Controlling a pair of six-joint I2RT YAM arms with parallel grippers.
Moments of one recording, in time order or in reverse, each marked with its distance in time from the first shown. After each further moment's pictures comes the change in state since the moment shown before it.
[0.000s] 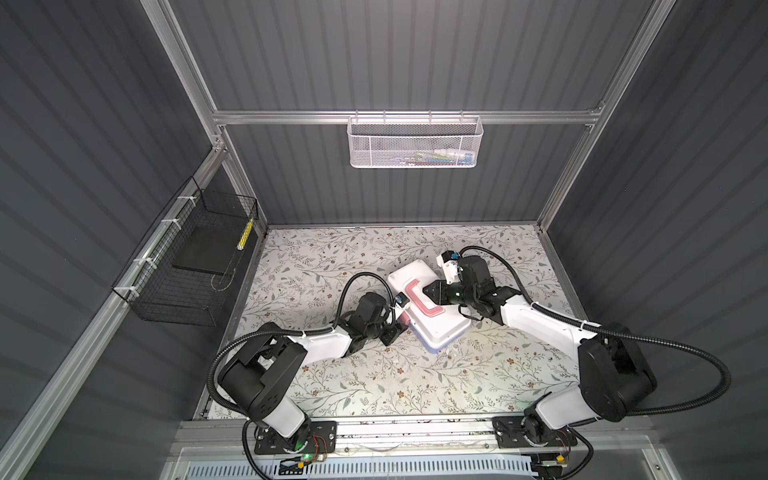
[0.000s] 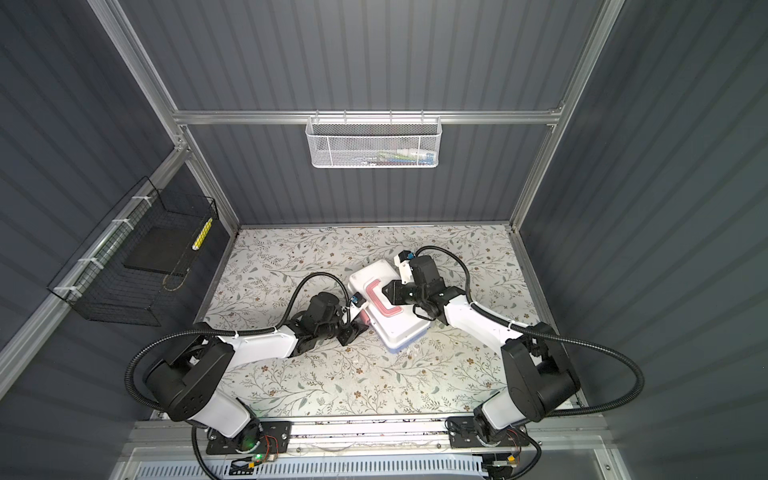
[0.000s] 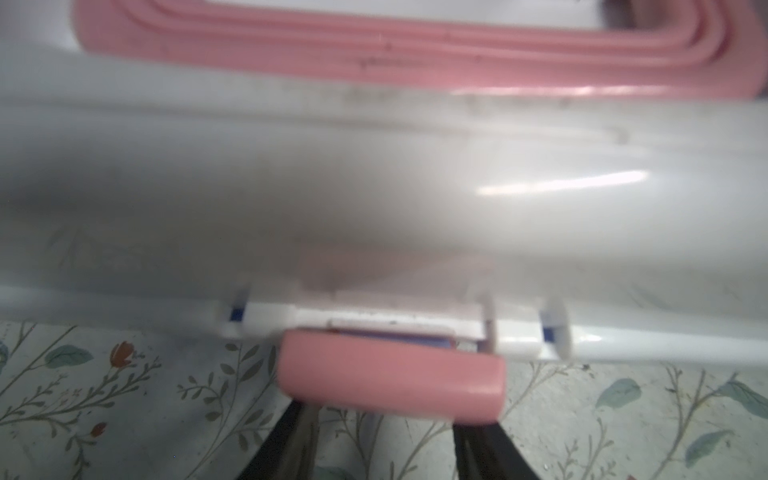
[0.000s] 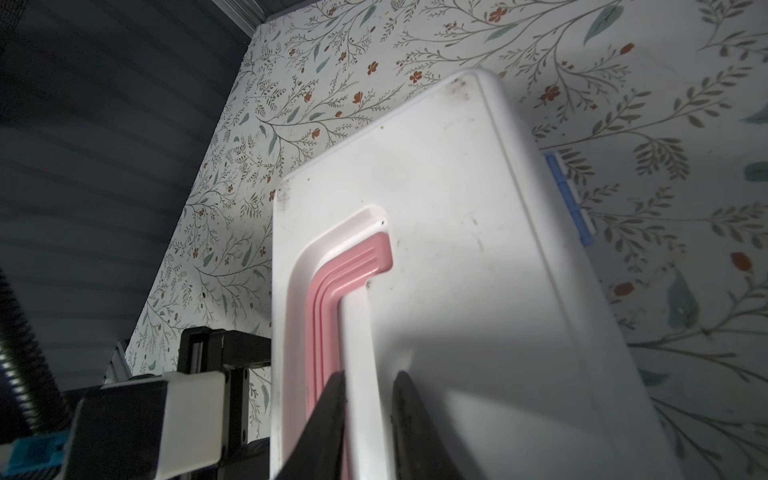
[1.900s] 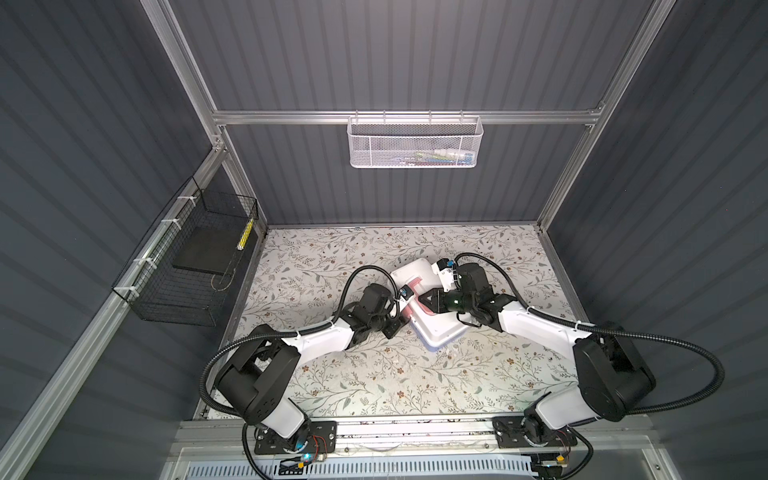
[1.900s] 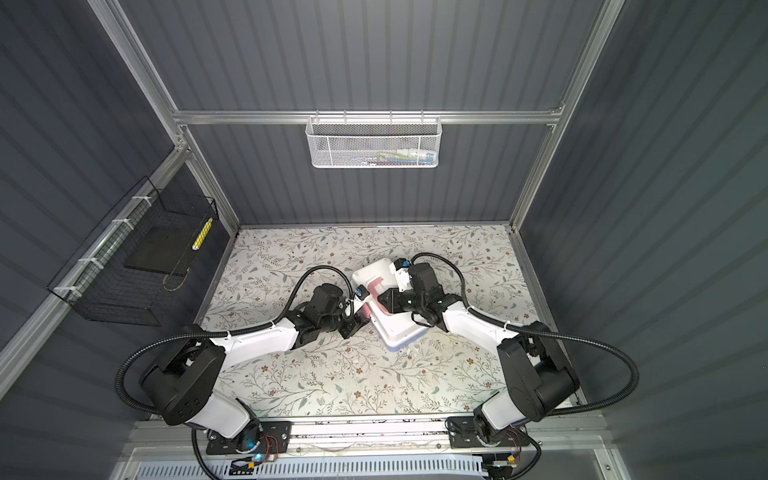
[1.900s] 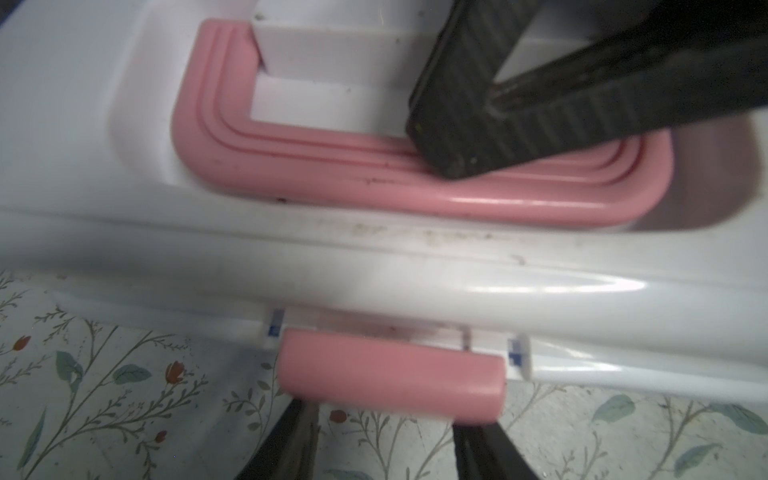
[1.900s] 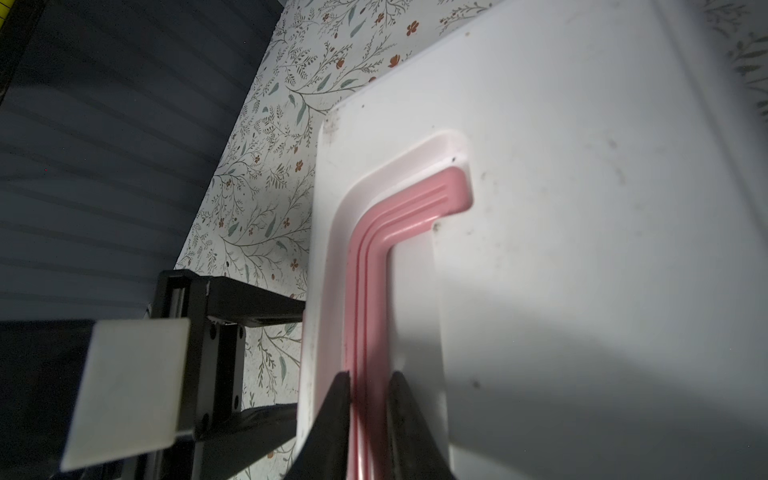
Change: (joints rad) left arm -0.002 -0.023 0.106 -0.145 -0.045 0.030; right arm 0.016 0.006 -0.076 0.089 -0.078 0.000
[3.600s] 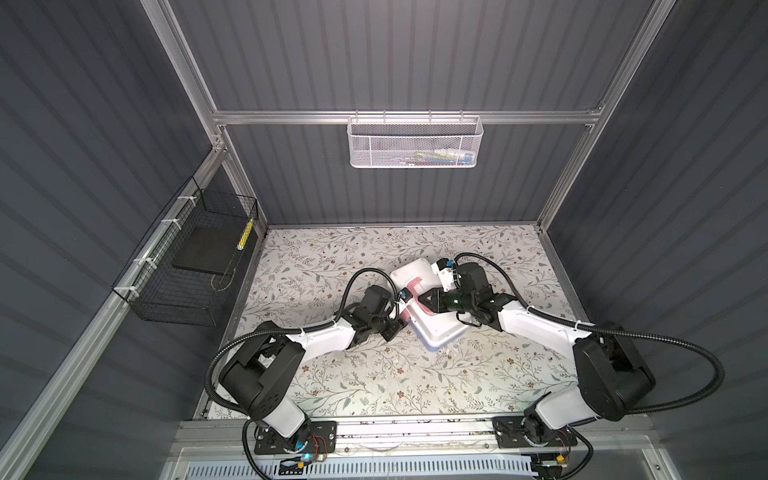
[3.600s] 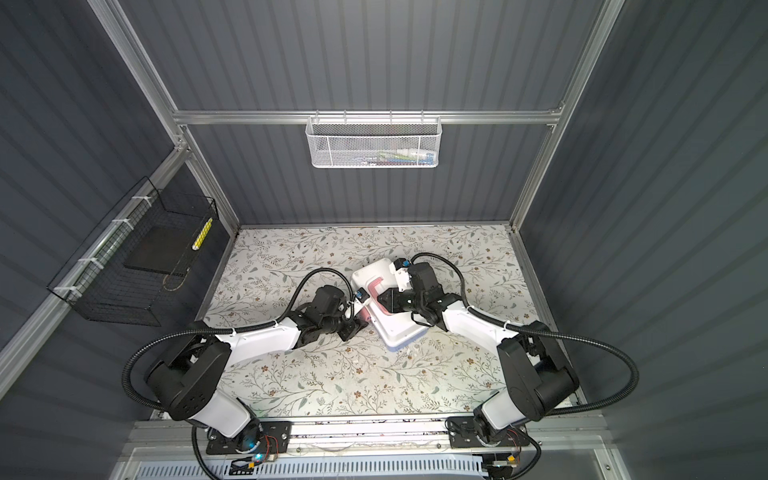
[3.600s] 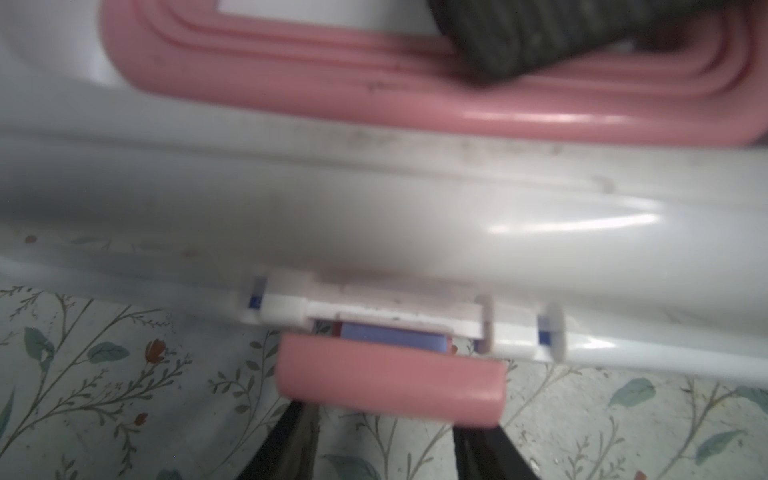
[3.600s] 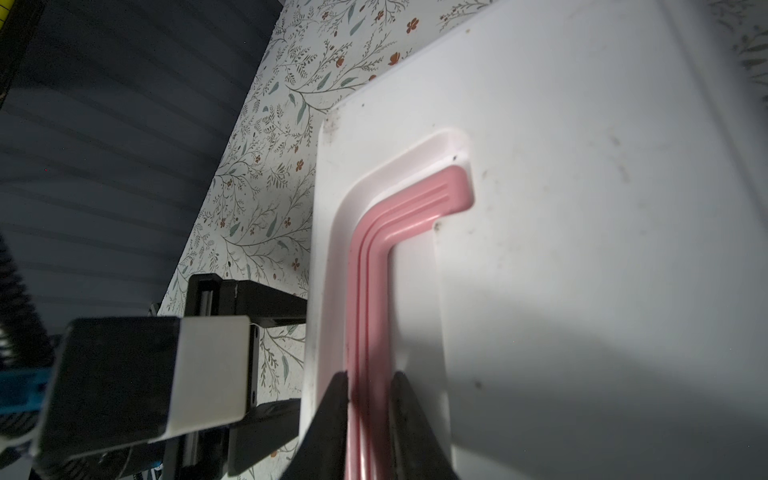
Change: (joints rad) left arm 0.001 0.033 0.001 -0.030 -0.004 0.000; right arm 0.000 0.002 0.007 -0.010 -0.002 0.004
